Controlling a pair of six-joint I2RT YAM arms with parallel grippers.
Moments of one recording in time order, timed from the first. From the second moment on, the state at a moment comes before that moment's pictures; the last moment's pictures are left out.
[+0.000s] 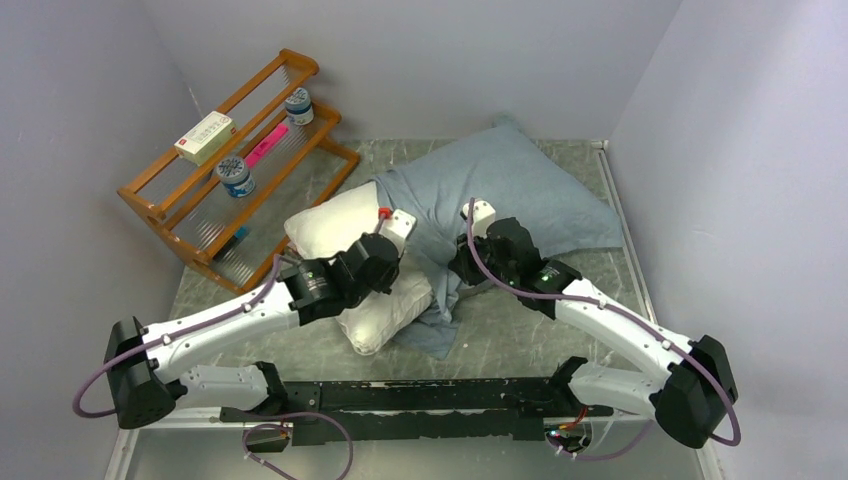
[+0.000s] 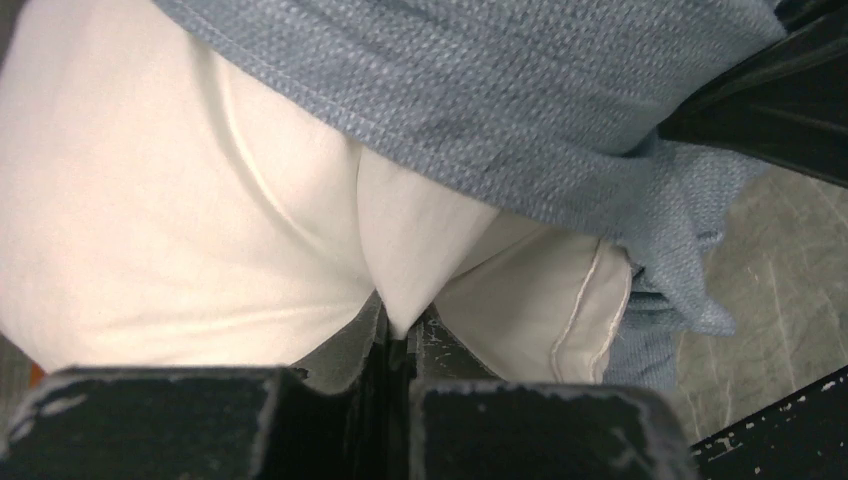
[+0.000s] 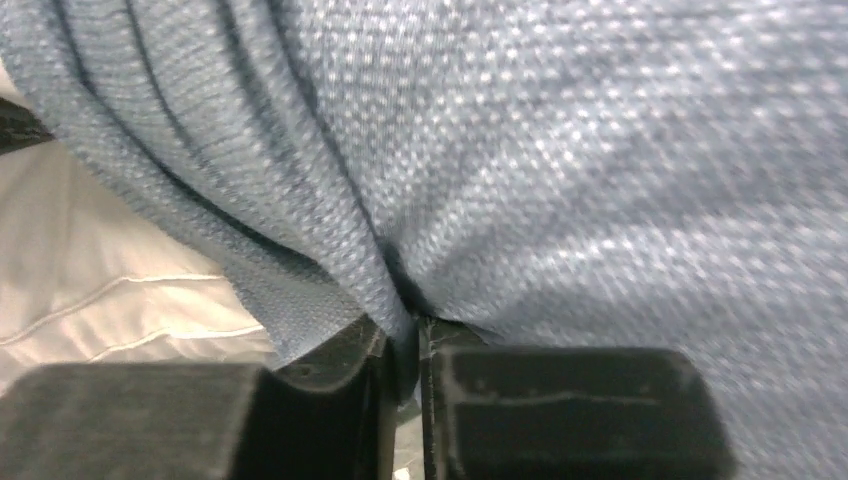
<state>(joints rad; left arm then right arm) -1.04 1.18 1.01 -0.49 -0.49 -0.27 0.70 1.09 0.75 -0.21 -0.07 0.23</state>
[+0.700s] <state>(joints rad) -0.74 1.08 0.98 -0.39 -0.27 -0.20 0.58 1.16 0.99 -0.30 0.02 0.20</state>
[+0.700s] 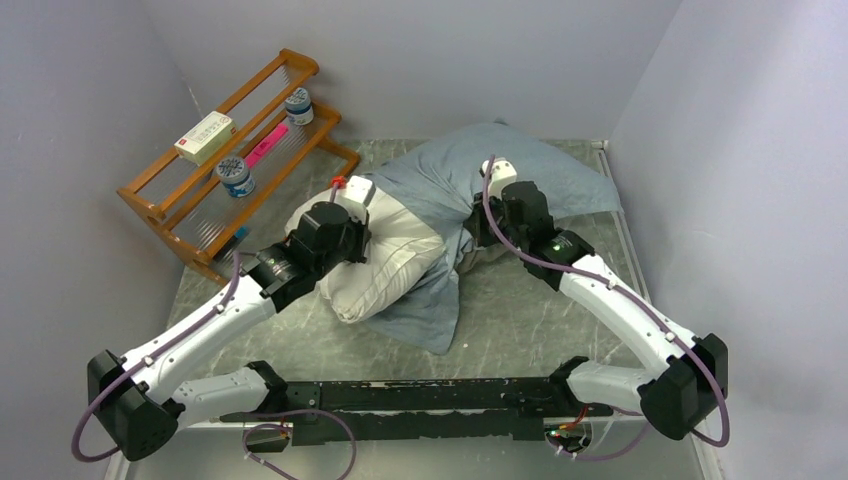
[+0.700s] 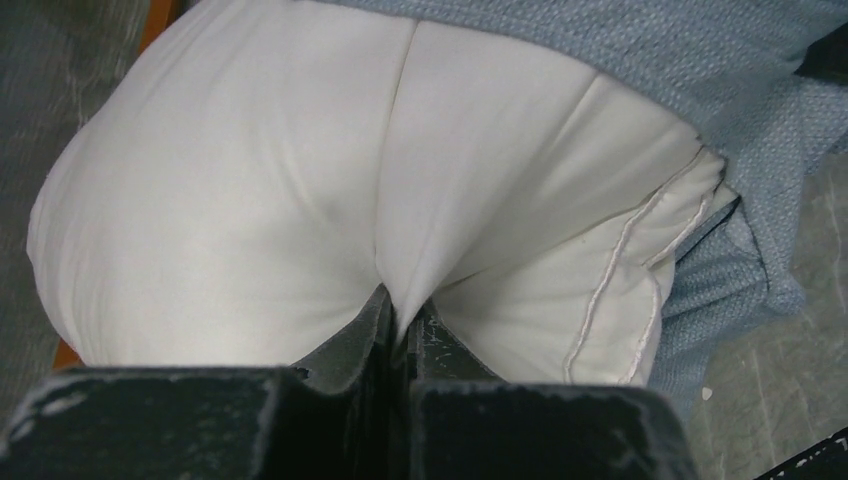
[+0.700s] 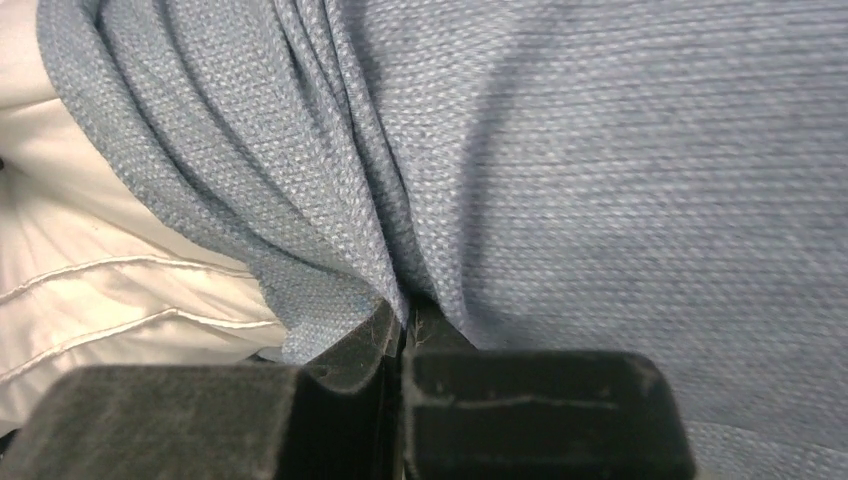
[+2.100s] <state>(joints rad) -0.49 0.91 0.73 -0.20 0.46 -0.20 0.30 1.04 0.75 -0.20 -0.22 0.40</state>
